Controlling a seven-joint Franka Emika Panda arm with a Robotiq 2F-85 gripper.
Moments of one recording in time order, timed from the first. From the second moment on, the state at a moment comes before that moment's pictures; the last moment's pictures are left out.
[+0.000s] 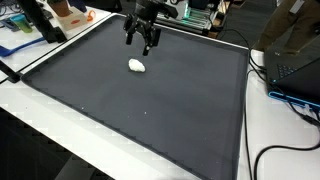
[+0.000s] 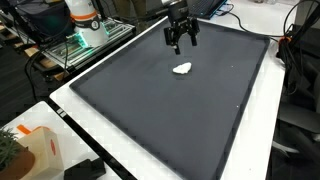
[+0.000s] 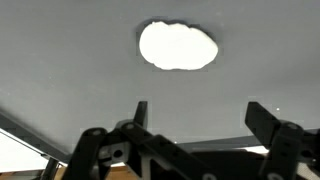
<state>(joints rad) -2.04 -0.32 2.20 -2.50 -0.10 3.12 0.59</state>
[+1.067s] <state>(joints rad) -2.12 -0.23 2.26 -2.35 -0.09 2.80 0.52</state>
